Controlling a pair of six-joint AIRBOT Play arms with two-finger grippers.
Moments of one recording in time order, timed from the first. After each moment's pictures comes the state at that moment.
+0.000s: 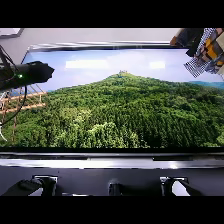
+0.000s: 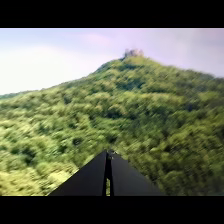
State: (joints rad) left arm -0.29 -1.02 1.43 1.47 -1.01 -1.76; right arm -0.43 -1.13 1.94 -1.25 0.88 1.30
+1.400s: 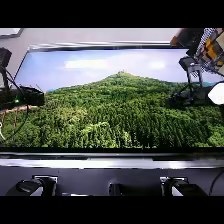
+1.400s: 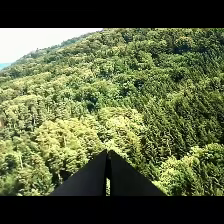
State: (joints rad) left arm -0.22 -0.87 1.20 1.57 -1.10 -1.57; right arm 0.05 -1.01 1.22 -1.45 1.22 1.31
